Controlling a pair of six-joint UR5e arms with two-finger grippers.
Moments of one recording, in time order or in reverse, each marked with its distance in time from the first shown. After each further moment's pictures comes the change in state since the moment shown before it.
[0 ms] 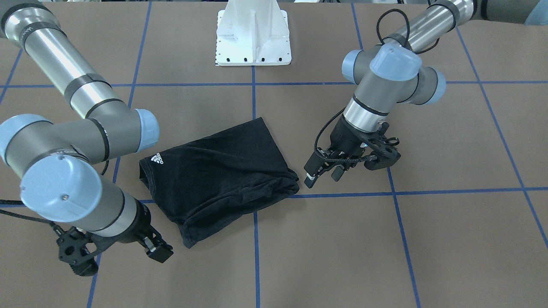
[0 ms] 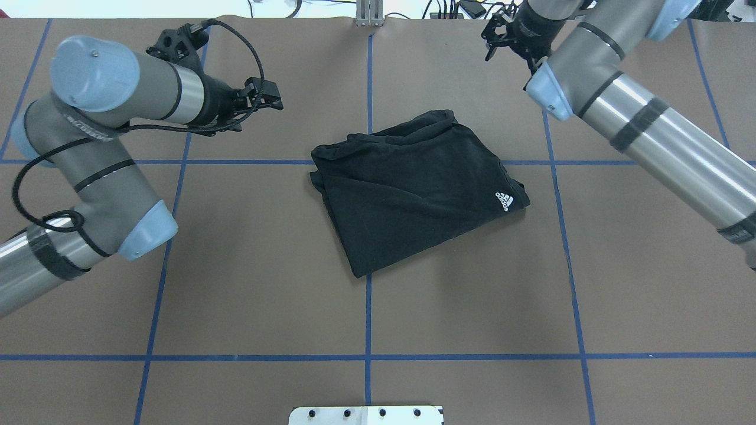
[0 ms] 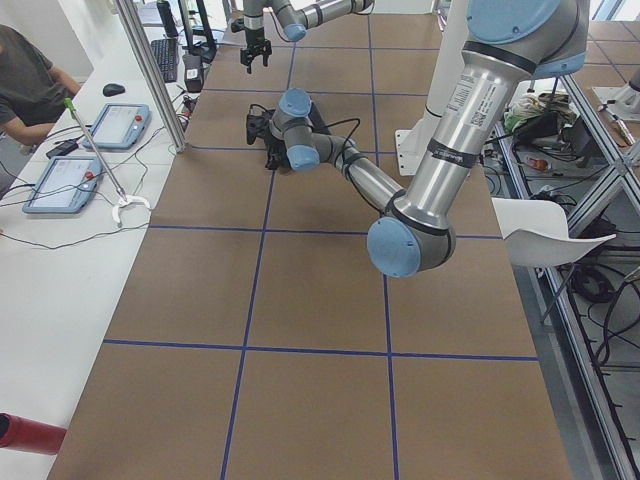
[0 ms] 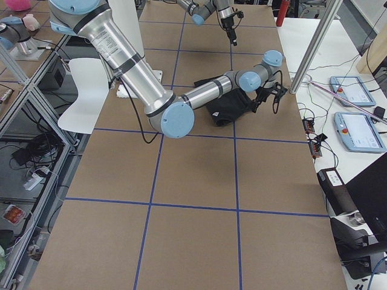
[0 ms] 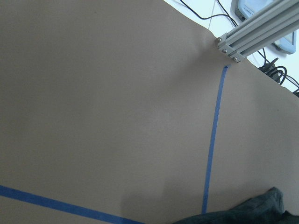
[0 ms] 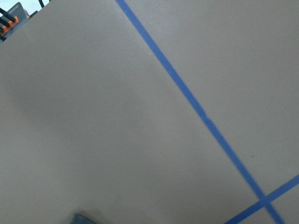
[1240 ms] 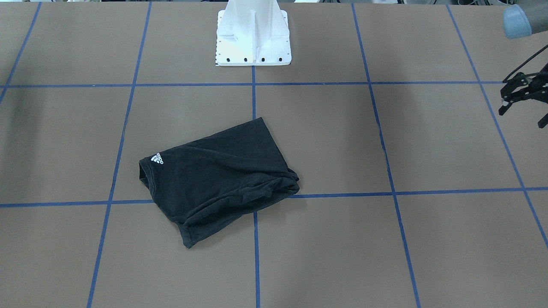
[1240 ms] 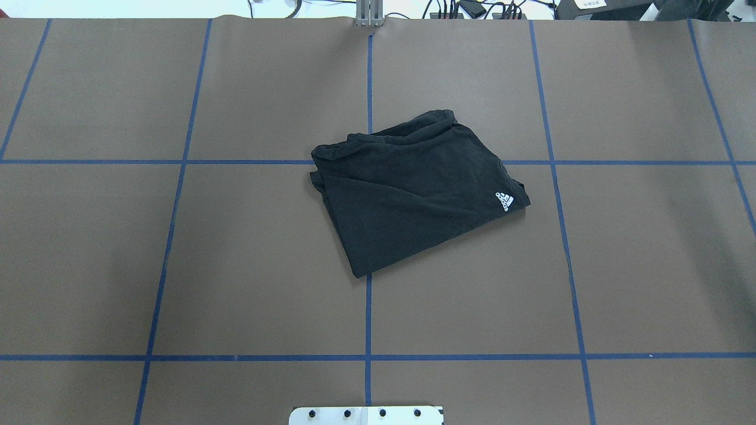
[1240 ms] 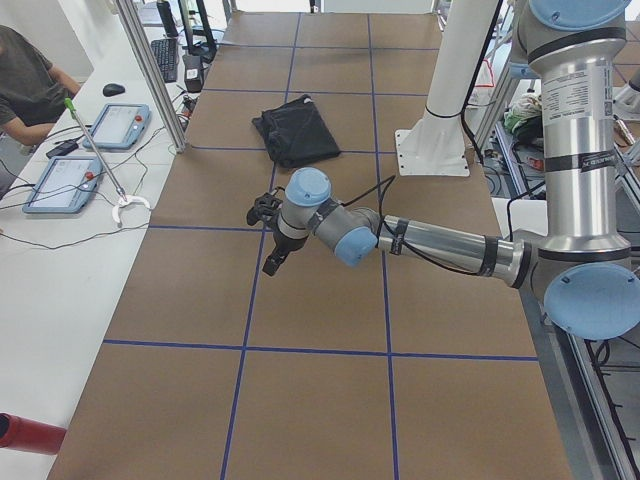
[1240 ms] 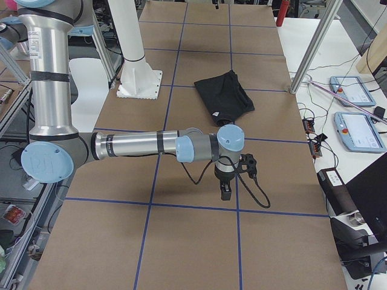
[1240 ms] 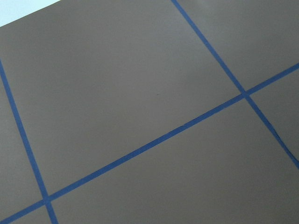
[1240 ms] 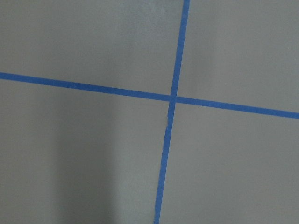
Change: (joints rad) left arm -0.446 0.508 -0.126 0.145 -0.315 1.080; right arm 0.423 -0.626 0.349 -0.255 0.049 -1.364
